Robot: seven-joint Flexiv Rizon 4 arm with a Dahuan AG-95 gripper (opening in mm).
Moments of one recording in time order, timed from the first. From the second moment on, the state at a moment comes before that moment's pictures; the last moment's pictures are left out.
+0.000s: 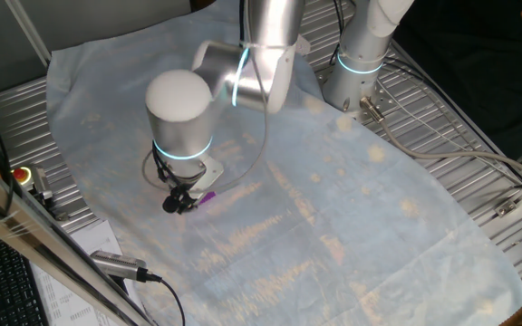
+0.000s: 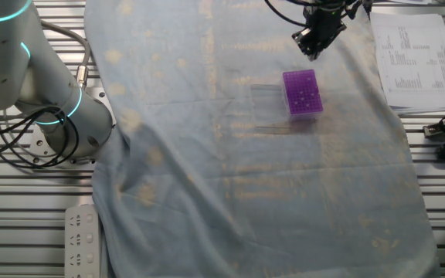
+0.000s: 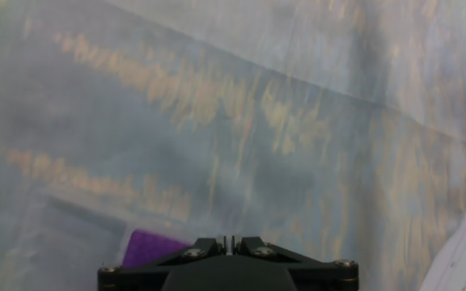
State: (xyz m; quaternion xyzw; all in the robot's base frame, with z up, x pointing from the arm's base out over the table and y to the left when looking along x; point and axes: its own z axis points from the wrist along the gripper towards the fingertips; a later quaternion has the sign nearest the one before) arm 0.576 0.155 0.089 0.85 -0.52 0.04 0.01
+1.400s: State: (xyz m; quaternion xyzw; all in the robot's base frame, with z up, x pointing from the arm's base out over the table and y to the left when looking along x) arm 0.576 0.085 0.088 0.81 -0.52 0.21 0.16
